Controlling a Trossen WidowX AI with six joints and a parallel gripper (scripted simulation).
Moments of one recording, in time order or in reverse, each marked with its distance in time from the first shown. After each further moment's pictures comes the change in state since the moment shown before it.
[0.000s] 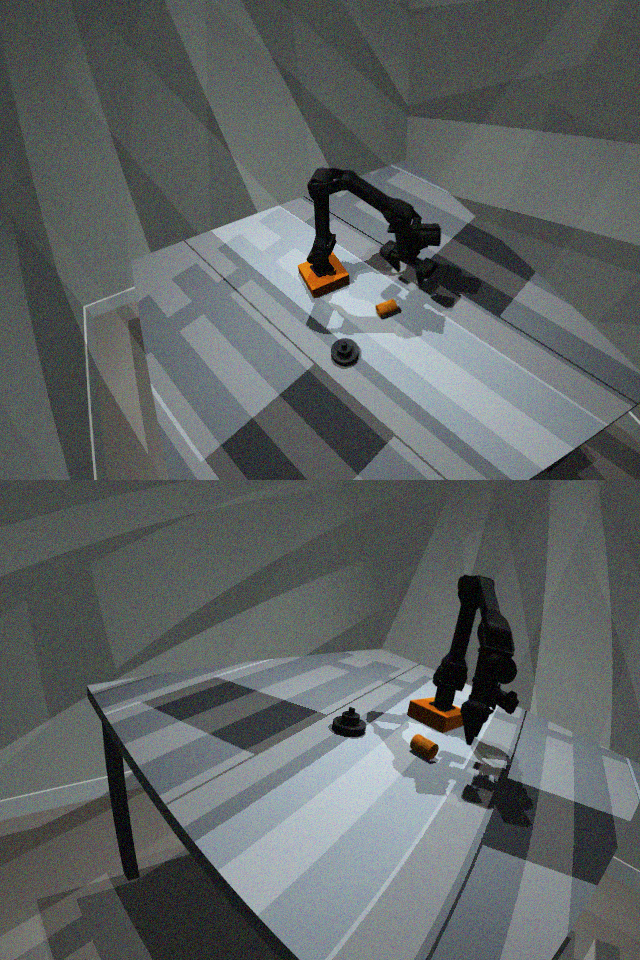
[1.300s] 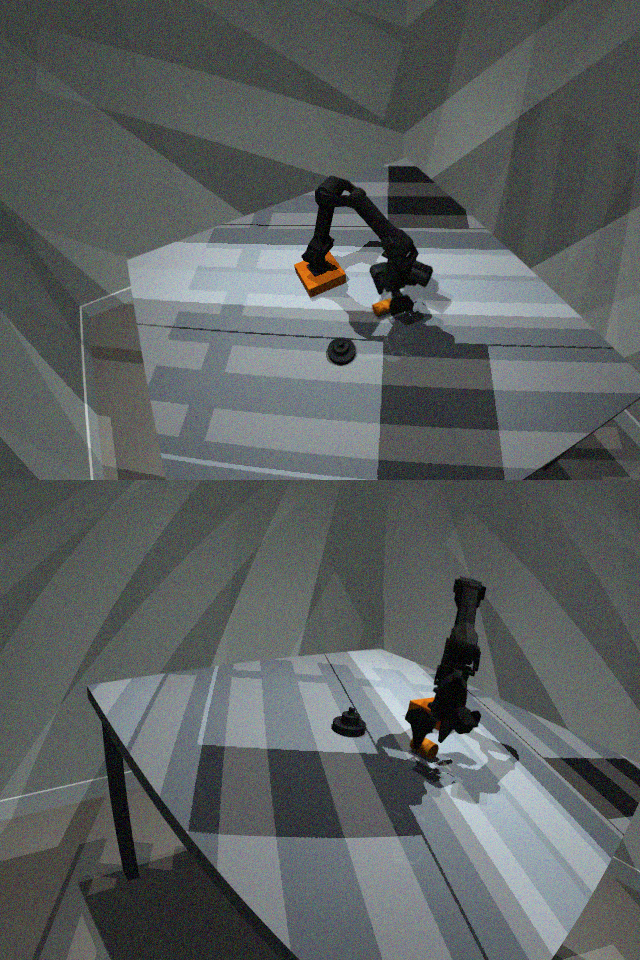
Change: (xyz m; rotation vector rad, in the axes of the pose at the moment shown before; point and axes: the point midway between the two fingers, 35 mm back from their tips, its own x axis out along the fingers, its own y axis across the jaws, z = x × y) arm 0.044 -0.004 -0.098 0.400 0.238 0.147
